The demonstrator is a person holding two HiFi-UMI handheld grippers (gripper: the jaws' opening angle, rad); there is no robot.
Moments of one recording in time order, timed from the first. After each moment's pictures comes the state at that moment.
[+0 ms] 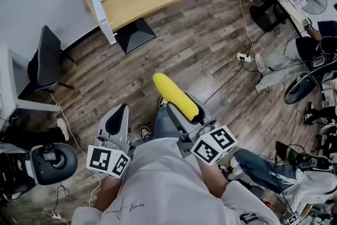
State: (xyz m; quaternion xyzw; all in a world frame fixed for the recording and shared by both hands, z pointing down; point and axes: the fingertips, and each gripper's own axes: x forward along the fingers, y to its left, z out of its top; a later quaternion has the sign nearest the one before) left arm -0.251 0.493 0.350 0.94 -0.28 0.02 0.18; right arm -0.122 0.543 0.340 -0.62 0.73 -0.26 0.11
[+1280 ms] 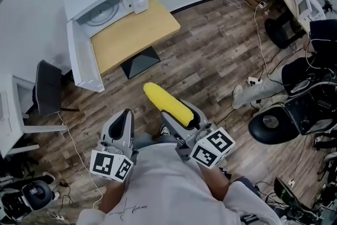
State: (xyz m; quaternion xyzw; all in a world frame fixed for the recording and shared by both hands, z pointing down) left arm -0.021 0.310 0.348 0.93 -0.32 0.05 0.16; right arm 0.086 0.346 0.345 -0.54 0.78 -0.28 0.14
